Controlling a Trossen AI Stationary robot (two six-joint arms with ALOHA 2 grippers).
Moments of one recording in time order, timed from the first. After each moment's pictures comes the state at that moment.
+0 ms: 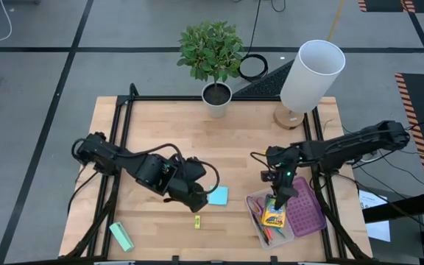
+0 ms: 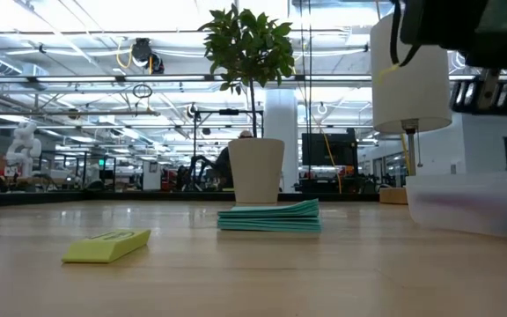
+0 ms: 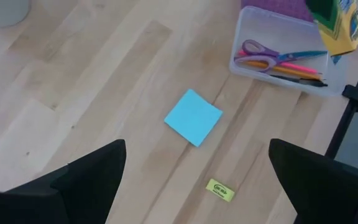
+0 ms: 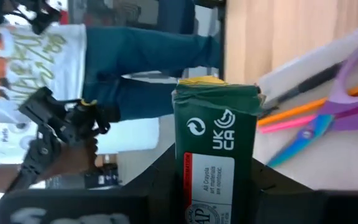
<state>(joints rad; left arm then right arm) -0.42 1.85 2.05 -1.36 -0.37 -0.93 0.12 1.15 0.58 -0.20 -1.00 0.72</state>
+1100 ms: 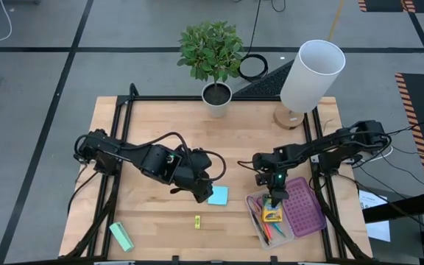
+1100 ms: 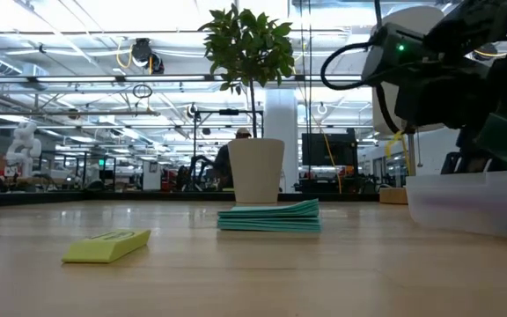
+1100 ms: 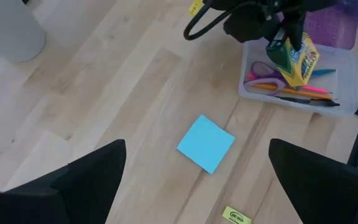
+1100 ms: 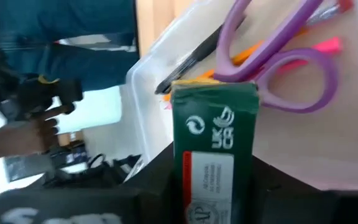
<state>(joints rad) -0.35 1.85 2.05 -1.30 -0.39 -0.79 0.05 1.46 0.58 -0.35 -0.95 0.34</state>
